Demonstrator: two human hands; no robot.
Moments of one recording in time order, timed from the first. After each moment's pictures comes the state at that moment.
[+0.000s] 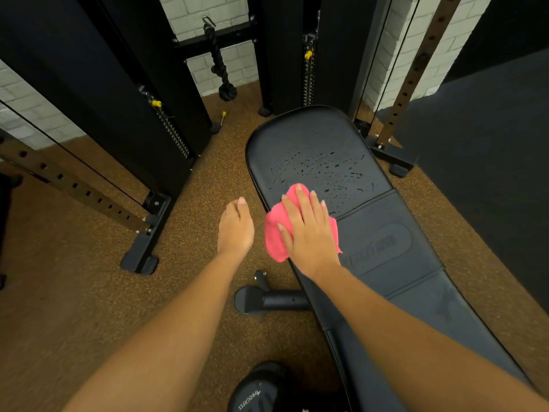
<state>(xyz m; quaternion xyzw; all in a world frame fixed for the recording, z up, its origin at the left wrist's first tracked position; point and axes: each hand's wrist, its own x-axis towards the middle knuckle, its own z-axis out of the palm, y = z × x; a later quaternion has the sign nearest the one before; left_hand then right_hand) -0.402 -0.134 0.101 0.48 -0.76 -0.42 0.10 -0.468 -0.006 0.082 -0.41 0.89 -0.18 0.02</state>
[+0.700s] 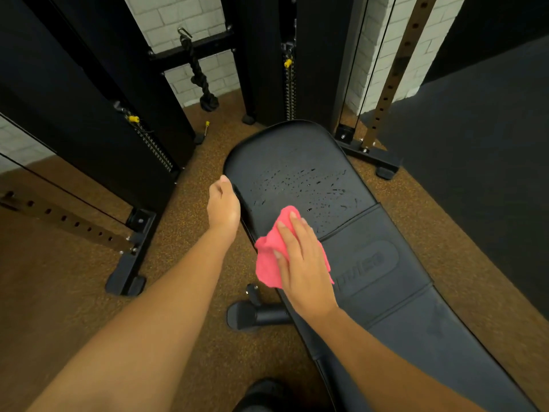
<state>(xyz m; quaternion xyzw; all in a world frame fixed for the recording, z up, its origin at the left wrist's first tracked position) -0.479 -0.157 0.124 0.50 -0.65 -0.54 0.19 -0.460 0.013 0.084 -0.36 0.87 -0.33 -0.02</state>
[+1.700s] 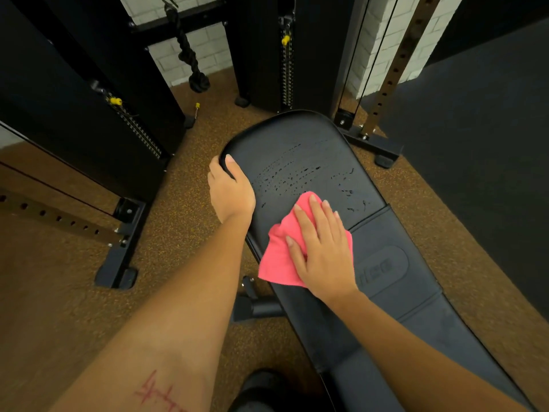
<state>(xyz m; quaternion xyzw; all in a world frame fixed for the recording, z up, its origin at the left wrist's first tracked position) -0.523 -0.166 0.102 0.51 -0.73 -0.37 0.24 -0.507 0.012 0.066 -0.36 0.91 -0.21 -0.05</state>
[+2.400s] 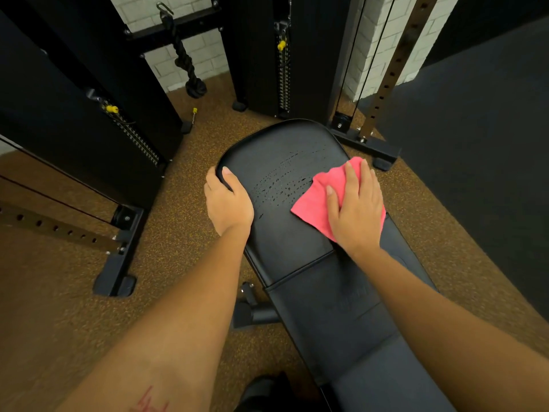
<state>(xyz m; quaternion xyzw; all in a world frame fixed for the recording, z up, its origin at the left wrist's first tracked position) -0.525 -0.165 0.103 0.52 -0.73 -0.36 0.25 -0.597 0.007 0.077 -0.19 0.94 -0.26 -0.07</state>
